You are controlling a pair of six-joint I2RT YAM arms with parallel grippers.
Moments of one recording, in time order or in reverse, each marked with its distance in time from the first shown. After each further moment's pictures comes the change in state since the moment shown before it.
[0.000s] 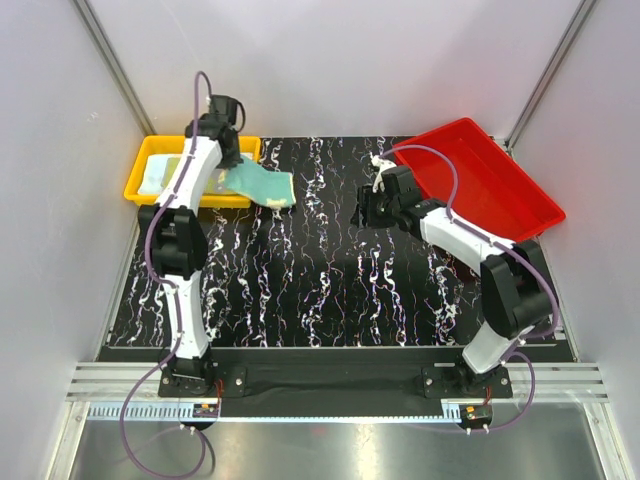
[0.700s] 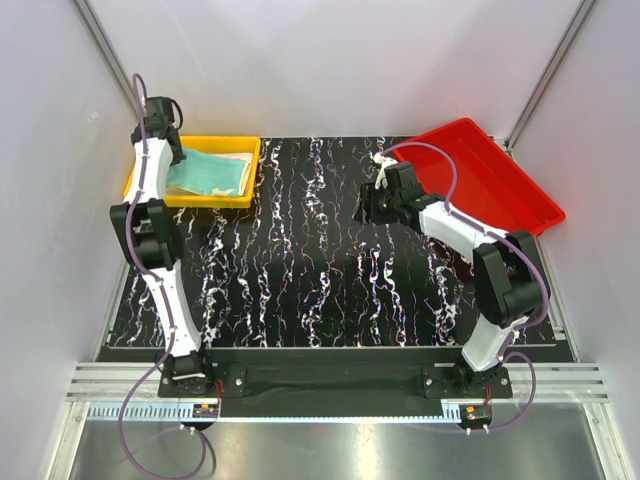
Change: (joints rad) left arm 0.307 0.091 0.085 0.119 -0.035 0.150; right arm -0.053 0.093 0.043 0.009 -0.026 -0.051
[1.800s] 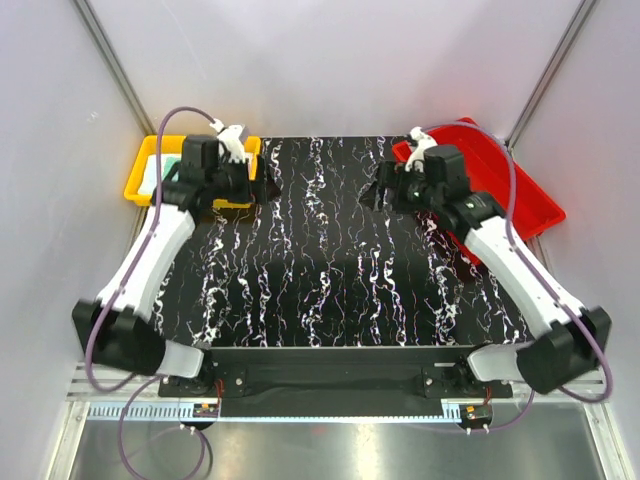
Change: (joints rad) left arm -0.360 -0.803 -0.796 0.185 0.604 -0.133; right arm -0.005 -0.386 0.087 -0.276 -0.053 0.122
